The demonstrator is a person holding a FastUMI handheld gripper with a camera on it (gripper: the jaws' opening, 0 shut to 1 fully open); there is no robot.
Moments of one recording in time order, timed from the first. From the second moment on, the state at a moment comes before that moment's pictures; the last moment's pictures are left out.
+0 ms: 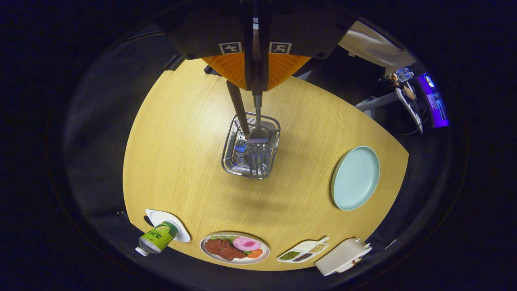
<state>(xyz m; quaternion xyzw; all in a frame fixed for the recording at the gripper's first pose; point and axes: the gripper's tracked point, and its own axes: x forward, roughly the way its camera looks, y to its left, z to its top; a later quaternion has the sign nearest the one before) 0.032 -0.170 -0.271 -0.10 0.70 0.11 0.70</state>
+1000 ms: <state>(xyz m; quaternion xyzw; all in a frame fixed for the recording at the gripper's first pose) 0.041 -0.152 -0.282 -0.05 0.75 0.11 0.65</state>
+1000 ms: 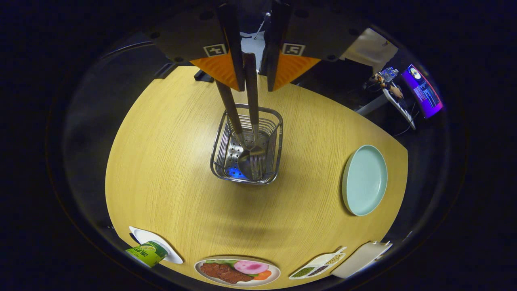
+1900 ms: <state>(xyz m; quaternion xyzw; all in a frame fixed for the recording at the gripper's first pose) 0.085 -0.103 -0.039 0.04 0.37 0.13 0.92</state>
